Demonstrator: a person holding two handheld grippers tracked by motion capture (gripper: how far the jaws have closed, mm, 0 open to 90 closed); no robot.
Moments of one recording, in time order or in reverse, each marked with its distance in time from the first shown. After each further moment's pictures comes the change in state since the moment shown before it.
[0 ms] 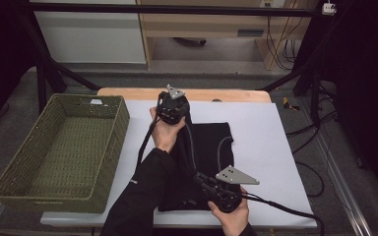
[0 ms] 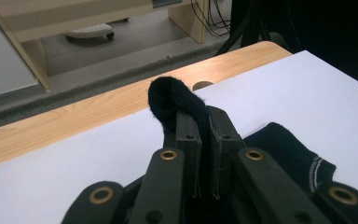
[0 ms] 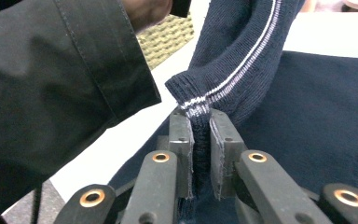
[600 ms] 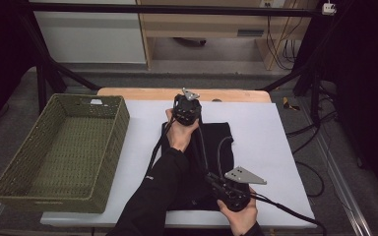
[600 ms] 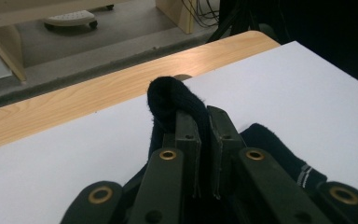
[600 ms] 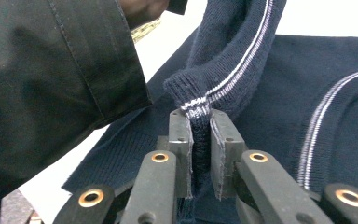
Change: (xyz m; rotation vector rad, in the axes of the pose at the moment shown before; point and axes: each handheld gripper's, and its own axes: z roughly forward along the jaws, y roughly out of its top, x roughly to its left) left arm -0.024 -0.004 0.043 0.022 -0.055 -0.029; right arm -0.023 -0.011 -0.006 0.038 -0.095 0.024
